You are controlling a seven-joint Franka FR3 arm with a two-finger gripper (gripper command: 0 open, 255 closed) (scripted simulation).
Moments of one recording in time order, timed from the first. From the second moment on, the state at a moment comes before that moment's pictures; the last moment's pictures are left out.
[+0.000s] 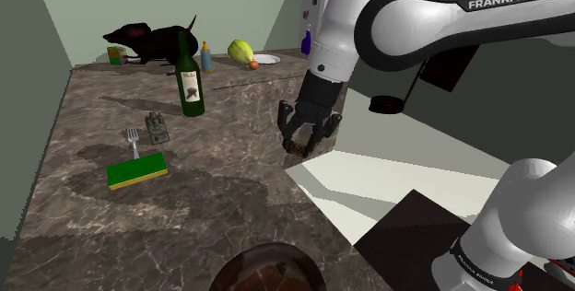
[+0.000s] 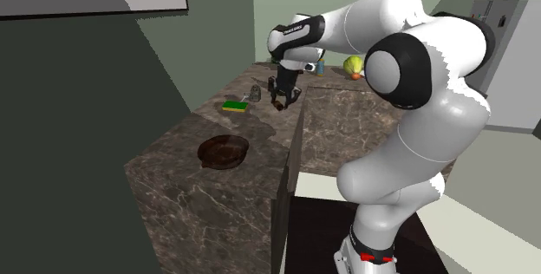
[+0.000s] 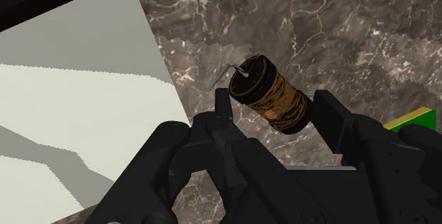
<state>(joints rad) 0.15 -0.39 0.42 -2.25 0.36 2.06 0.82</state>
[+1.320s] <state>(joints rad) 0.26 -0.39 0.80 -2.15 0.38 2.09 1.30</state>
